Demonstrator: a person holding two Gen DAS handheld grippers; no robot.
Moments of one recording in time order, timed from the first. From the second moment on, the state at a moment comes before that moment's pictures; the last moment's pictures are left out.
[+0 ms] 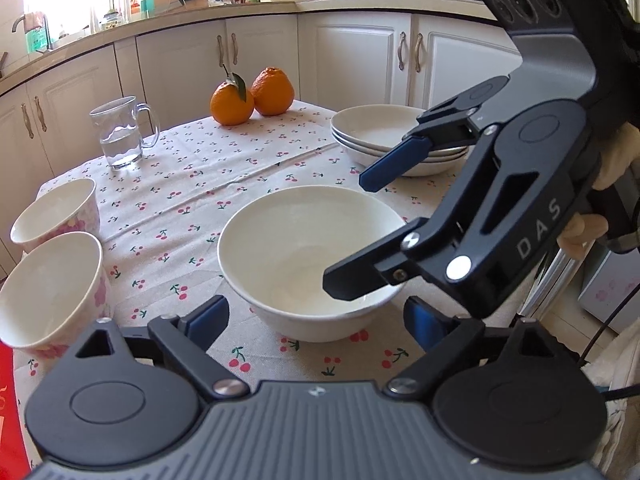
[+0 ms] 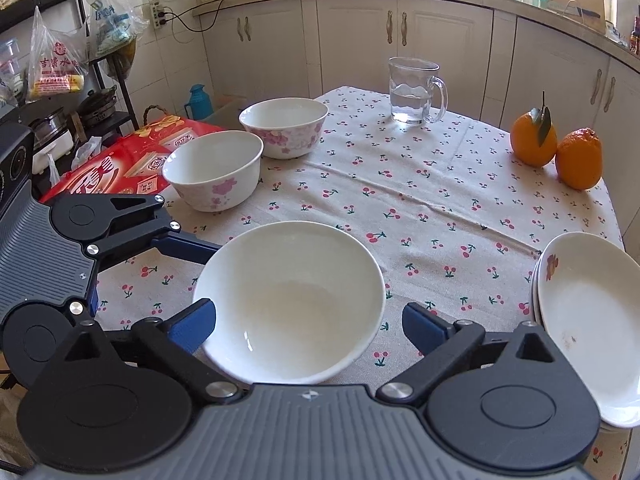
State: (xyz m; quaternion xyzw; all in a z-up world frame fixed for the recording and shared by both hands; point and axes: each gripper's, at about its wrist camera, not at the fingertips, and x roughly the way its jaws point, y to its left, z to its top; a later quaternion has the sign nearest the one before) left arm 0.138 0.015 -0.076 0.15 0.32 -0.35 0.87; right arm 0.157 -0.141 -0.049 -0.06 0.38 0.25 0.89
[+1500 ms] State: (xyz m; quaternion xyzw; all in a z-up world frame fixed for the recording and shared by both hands) left arm 0.190 0.130 -0.077 0.08 0.28 -0.13 0.95; right arm 0.263 -0.013 -0.022 -0.13 0.38 0.34 0.85
